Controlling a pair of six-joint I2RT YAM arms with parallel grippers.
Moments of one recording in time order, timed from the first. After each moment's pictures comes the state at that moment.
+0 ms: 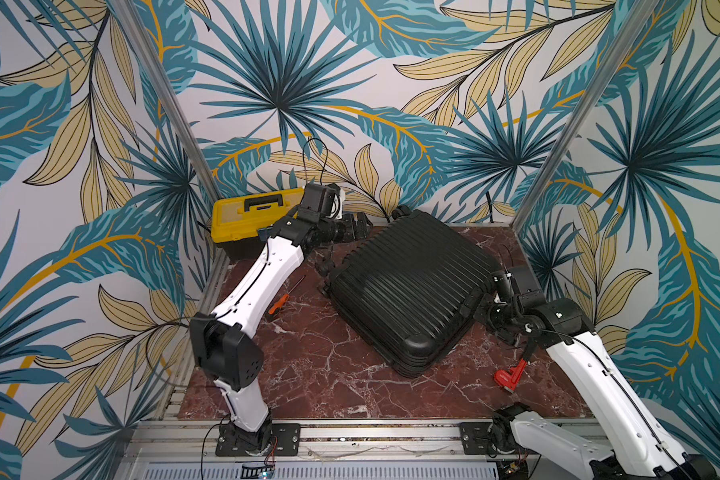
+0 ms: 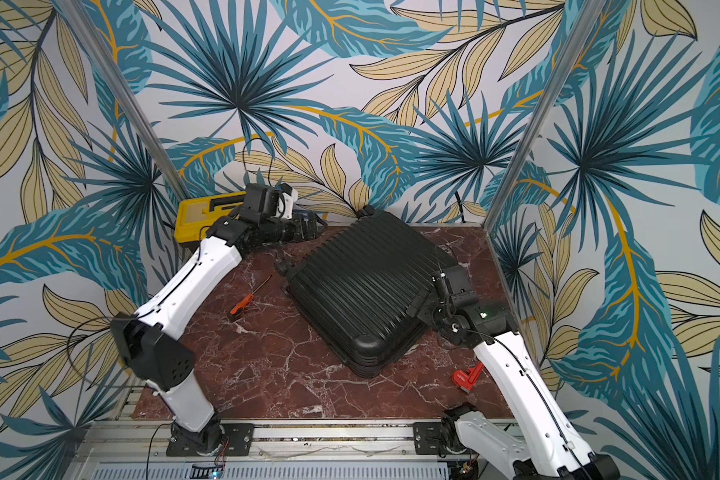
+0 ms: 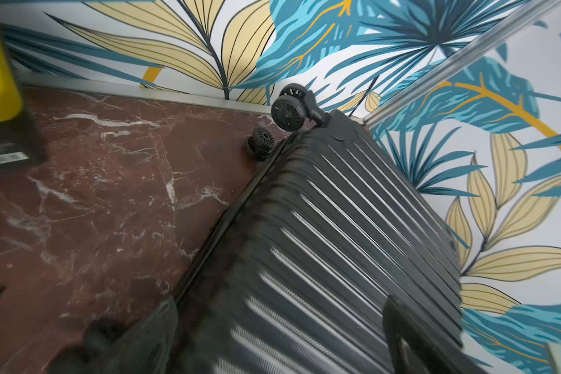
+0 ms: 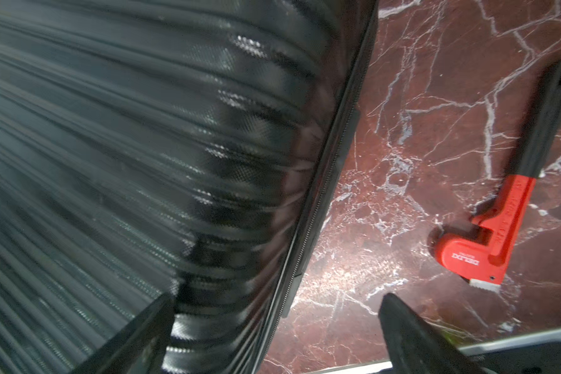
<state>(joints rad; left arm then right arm) -0.38 1.85 1.89 -0.72 0.31 -0.51 0.30 1.03 1.16 -1.14 0.06 0.86</state>
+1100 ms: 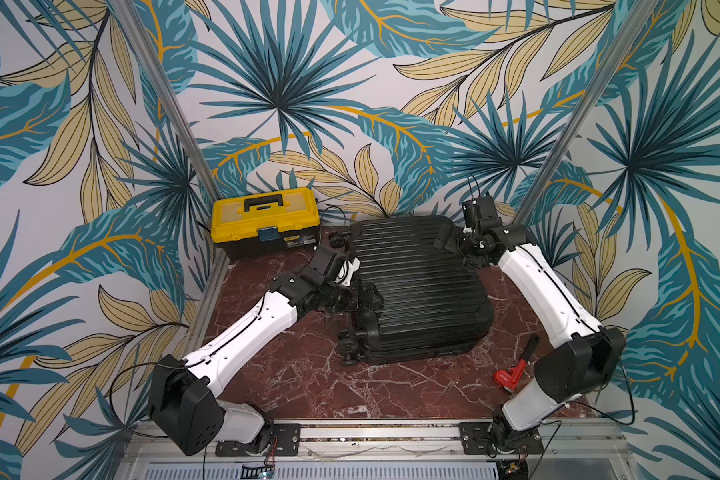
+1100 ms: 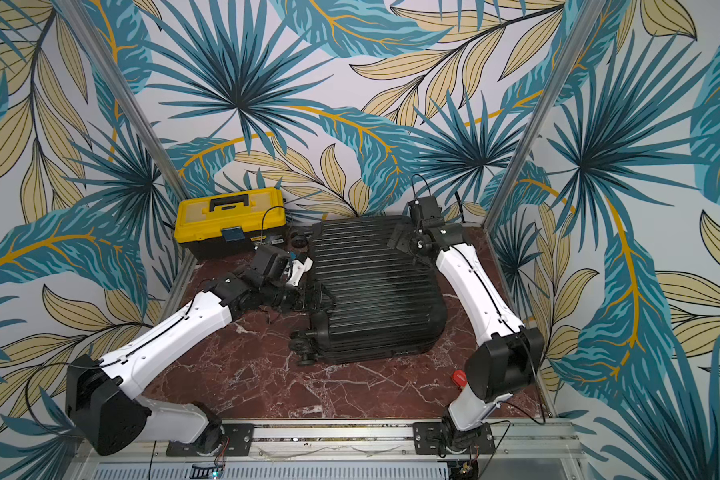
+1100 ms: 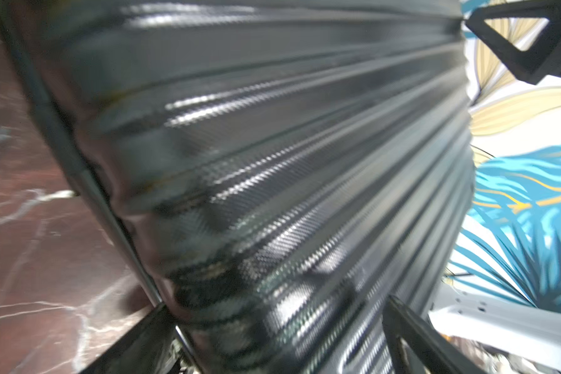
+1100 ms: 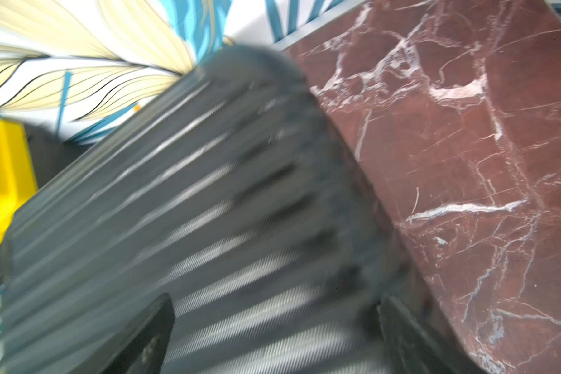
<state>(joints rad) -0.59 1.39 1.23 -0.67 0.45 -0.64 0.25 1.60 1.66 -0.94 0.09 0.63</state>
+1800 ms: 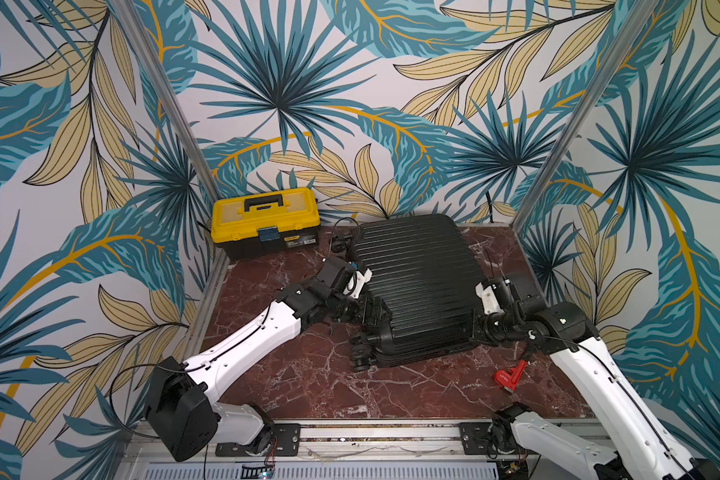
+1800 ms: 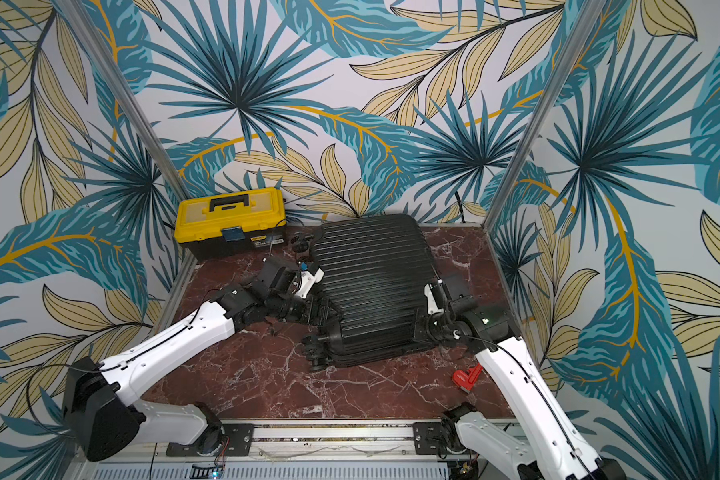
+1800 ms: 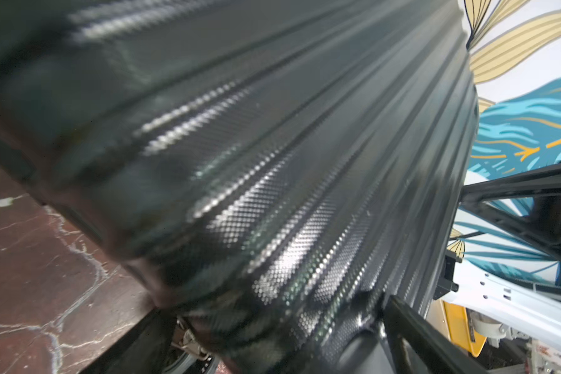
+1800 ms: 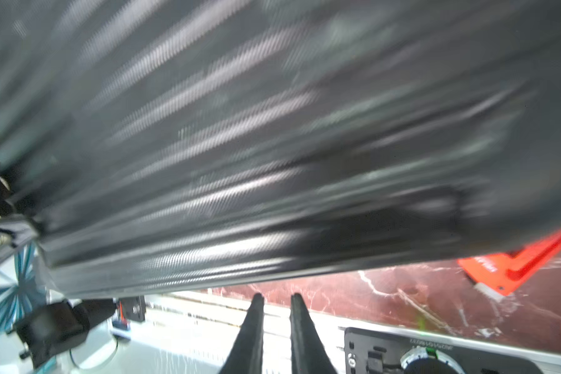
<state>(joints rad) -0.70 1.37 1.16 -0.61 0.43 -0.57 0.36 1.00 1.14 -1.25 -0.16 0.57</state>
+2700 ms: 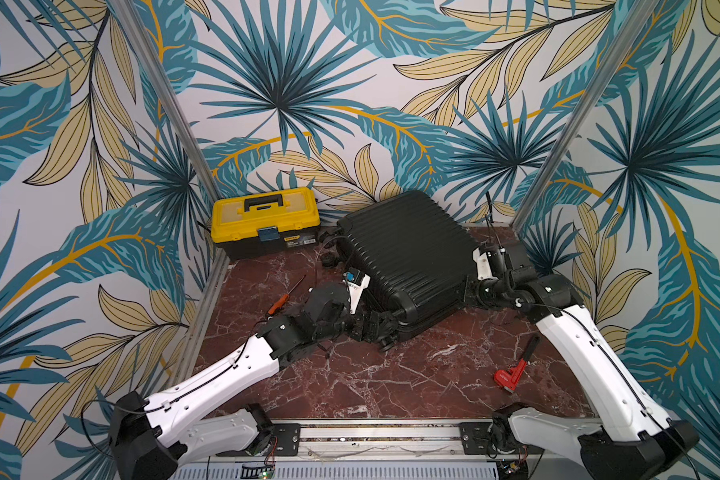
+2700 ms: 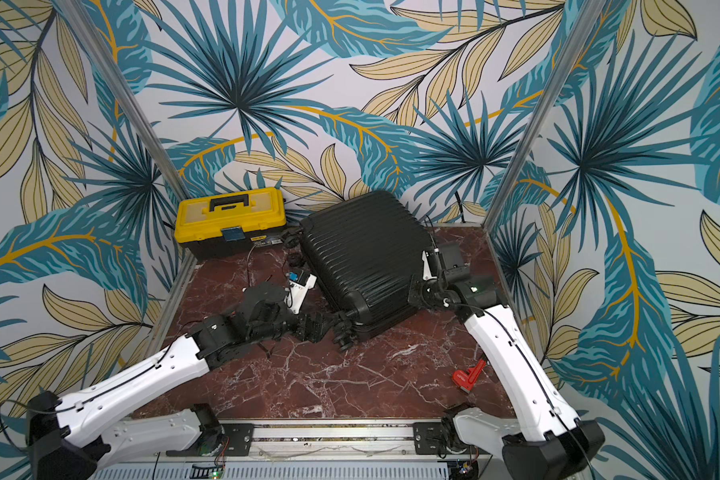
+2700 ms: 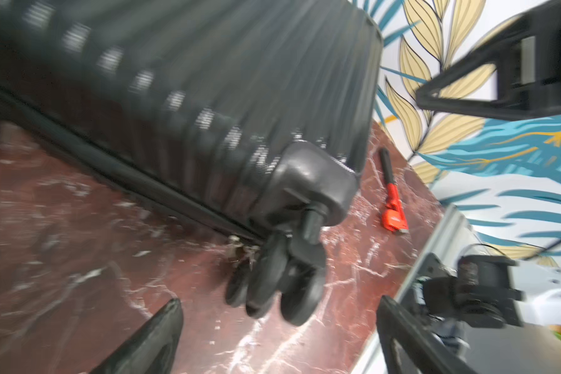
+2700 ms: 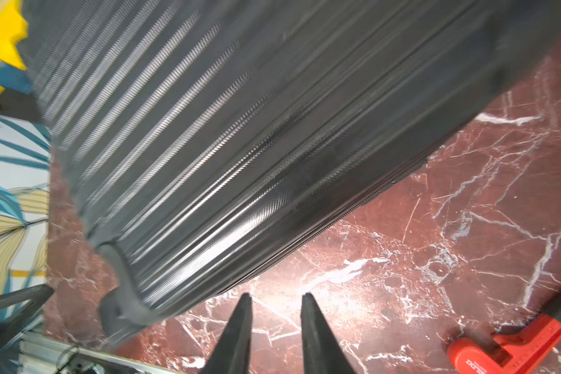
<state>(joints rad) -0.83 1.07 0.89 -0.33 0.05 -0.42 0.29 1.14 1.32 -1.06 -0.04 0.47</state>
